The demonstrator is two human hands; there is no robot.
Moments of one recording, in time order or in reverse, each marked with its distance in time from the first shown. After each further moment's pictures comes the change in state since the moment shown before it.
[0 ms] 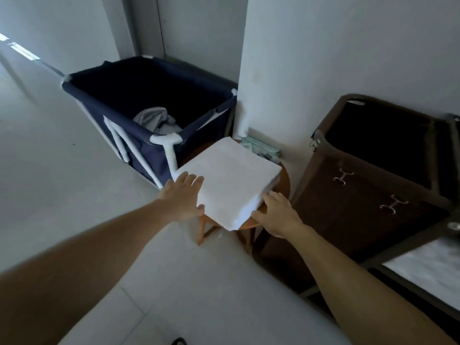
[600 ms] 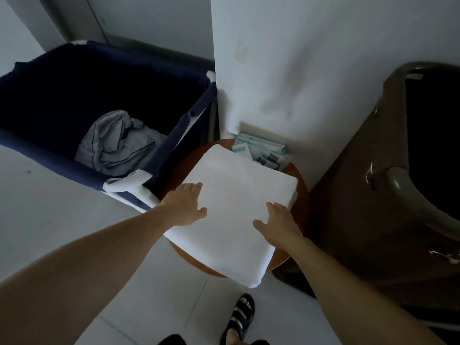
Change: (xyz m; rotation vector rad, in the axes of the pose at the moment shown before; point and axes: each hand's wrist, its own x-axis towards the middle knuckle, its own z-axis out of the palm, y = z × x) left_hand 0.290 -0.064 0.033 -0.046 -0.267 0.087; right_hand 0.253 0.016 0.034 0.251 -0.073 0.290
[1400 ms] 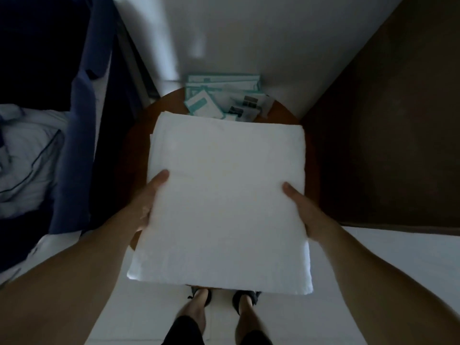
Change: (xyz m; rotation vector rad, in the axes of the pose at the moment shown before) left_hand 0.204 -0.081 0.076 -1.383 -0.410 -0.481; right_hand 0.097 0.049 0.081 1.448 0.156 0.693
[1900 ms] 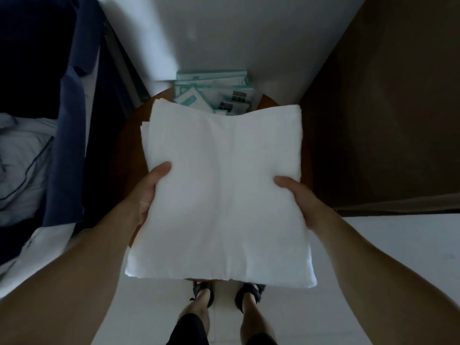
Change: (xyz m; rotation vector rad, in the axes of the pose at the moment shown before) left_hand -0.031 0.002 0.018 -0.069 -0.222 0.101; right_hand -0.016 0.003 -0.002 0.083 -0.058 -0.037
